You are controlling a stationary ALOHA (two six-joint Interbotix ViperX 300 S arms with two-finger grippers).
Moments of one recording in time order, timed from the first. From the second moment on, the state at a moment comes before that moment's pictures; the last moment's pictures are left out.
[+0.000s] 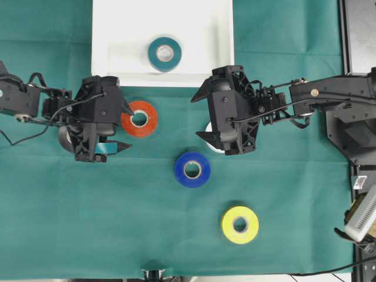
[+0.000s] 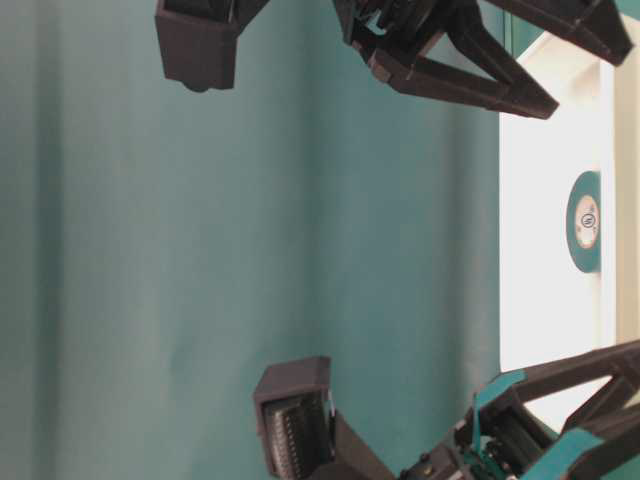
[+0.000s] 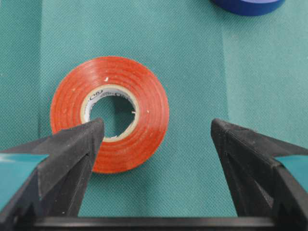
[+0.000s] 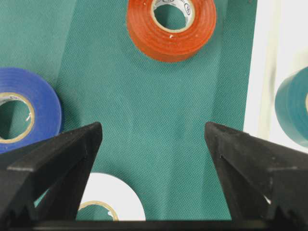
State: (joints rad) left arm -0.08 0.06 0.77 -0.03 -0.09 -0.01; right arm 0.07 -0.15 0.80 -0.28 0.15 0.27
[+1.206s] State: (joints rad) left arm -0.06 0.23 0.68 -0.02 -0.10 0.00; right arm 0.07 -0.16 0.82 -0.28 0.13 0.27
